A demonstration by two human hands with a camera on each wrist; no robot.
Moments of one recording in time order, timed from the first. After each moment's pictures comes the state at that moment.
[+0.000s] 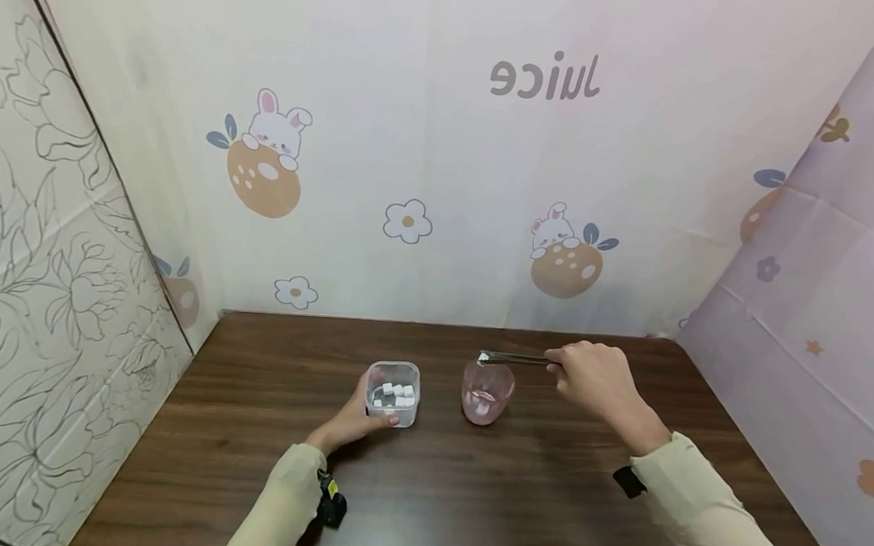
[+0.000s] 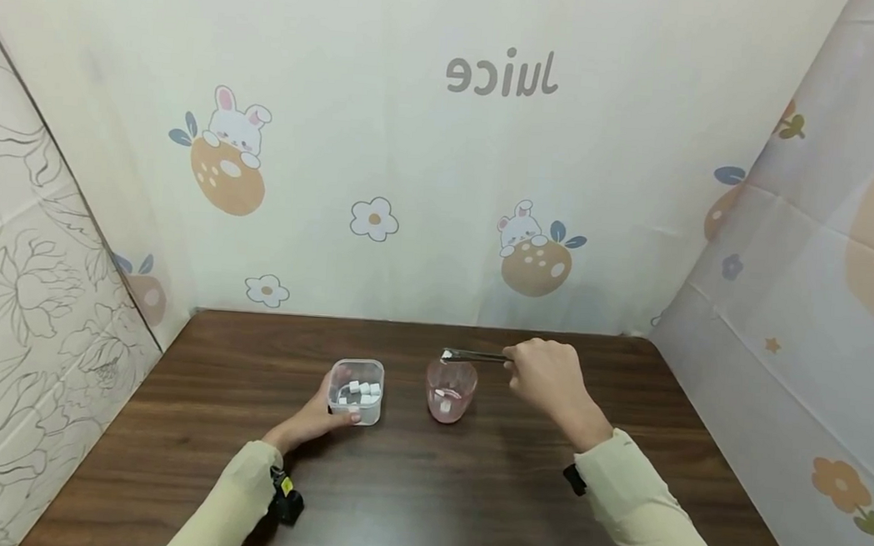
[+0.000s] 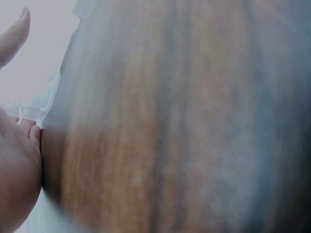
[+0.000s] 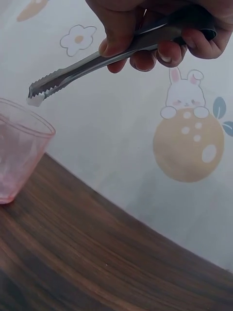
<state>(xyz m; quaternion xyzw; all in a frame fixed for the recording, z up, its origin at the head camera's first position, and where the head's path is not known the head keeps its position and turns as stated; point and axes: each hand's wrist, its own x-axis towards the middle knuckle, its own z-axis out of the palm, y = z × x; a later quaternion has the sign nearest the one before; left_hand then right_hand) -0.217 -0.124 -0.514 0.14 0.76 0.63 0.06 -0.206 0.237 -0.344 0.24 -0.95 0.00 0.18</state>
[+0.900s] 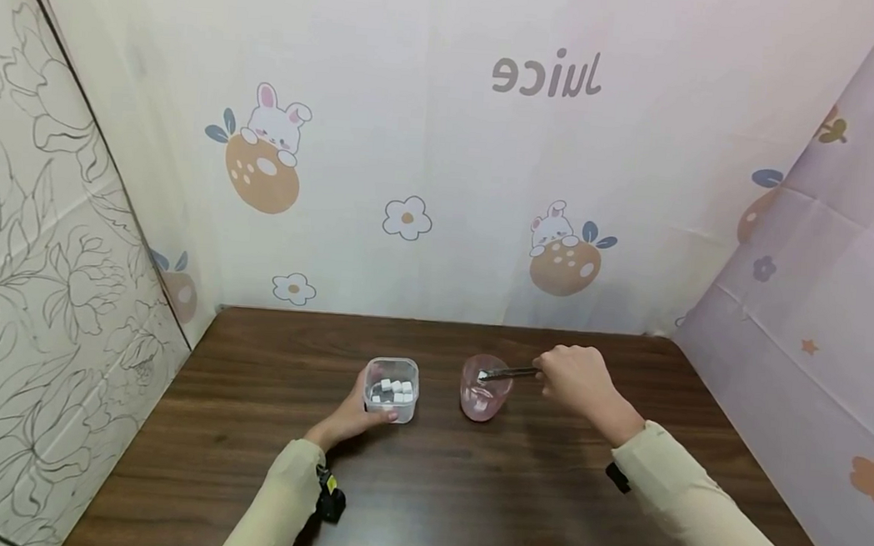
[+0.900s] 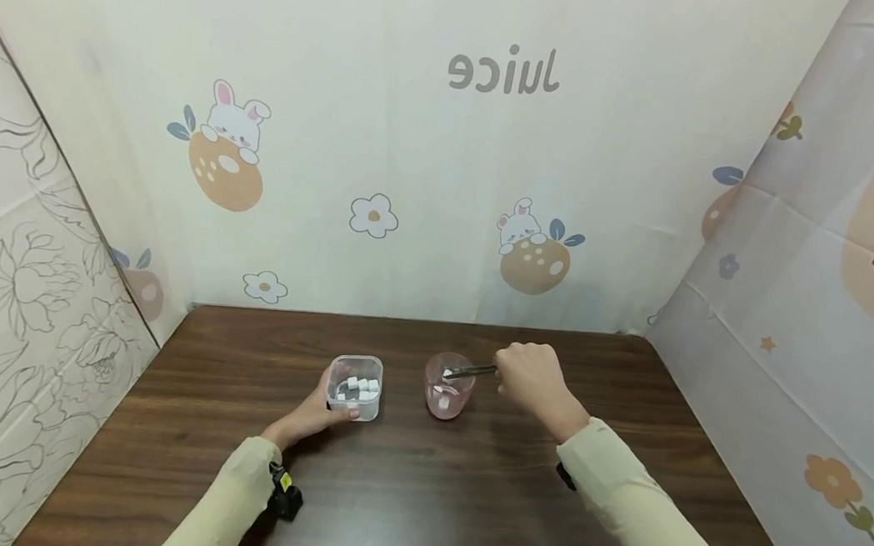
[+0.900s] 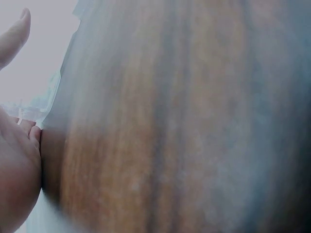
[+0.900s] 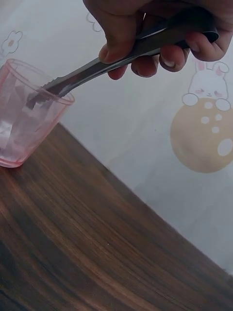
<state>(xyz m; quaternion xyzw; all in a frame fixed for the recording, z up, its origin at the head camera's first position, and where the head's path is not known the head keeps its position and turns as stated) -0.210 -0.125 -0.499 0.14 0.76 0.63 0.07 -0.216 0.225 -0.360 0.28 -0.95 -0.06 0.16</state>
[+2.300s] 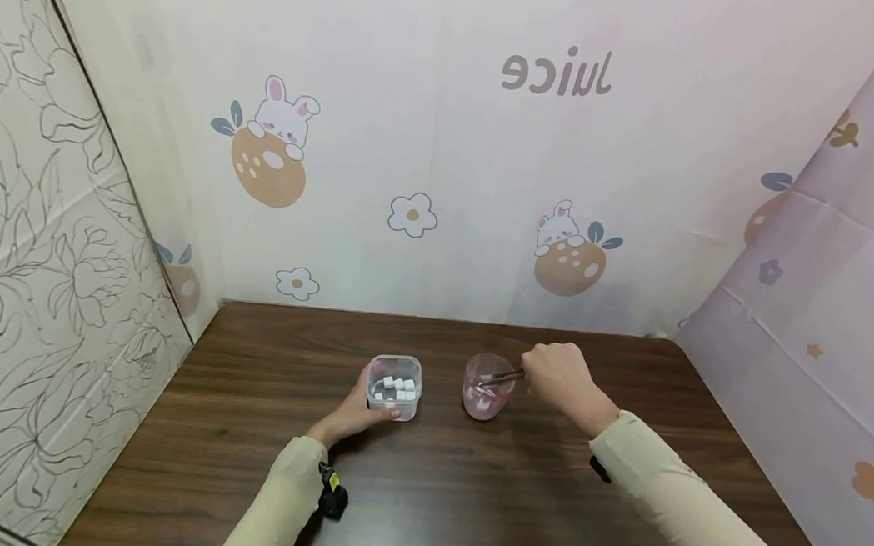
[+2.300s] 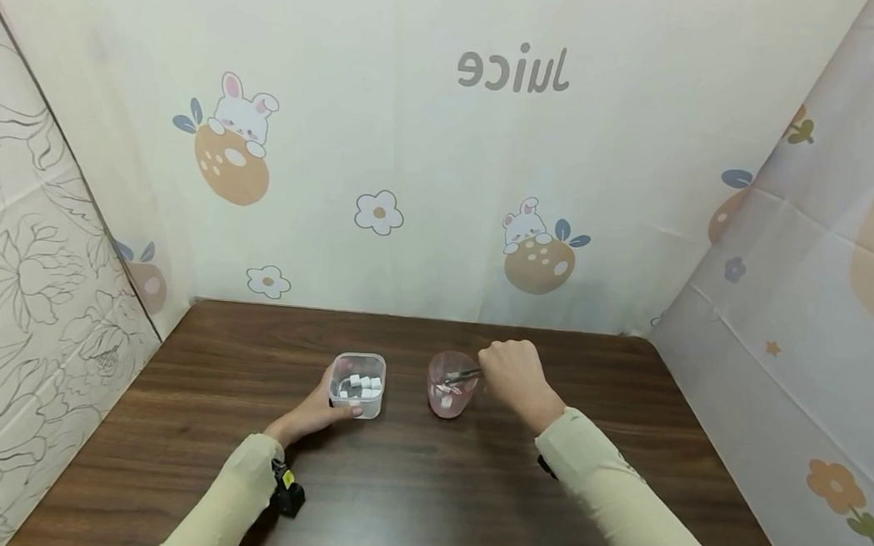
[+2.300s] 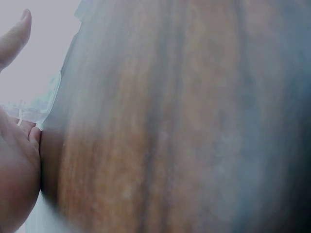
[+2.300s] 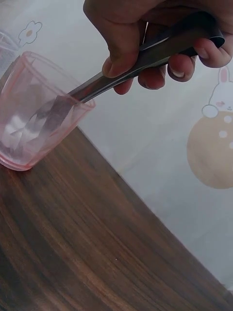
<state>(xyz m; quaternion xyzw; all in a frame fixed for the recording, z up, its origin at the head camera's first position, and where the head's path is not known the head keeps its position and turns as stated) -0.222 -0.126 -0.523 0.13 0.77 0.62 0.06 -0.223 0.200 -0.363 0.30 -0.93 -0.14 0.17</state>
